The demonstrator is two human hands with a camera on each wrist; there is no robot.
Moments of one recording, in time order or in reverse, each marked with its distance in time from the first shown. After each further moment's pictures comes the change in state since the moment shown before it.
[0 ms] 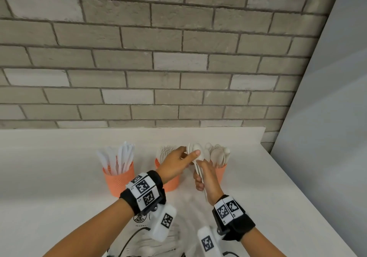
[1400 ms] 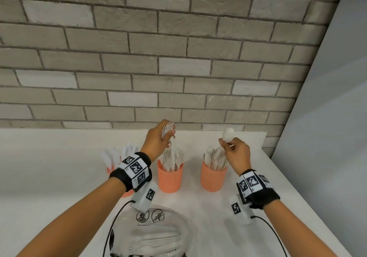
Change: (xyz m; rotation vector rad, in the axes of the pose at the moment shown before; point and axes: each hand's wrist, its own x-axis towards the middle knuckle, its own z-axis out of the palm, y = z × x) left_hand 0.022 -0.001 -0.065 0.074 0.345 0.260; right_hand 0.046 -0.056 -0.065 -0.676 0.388 -0.385
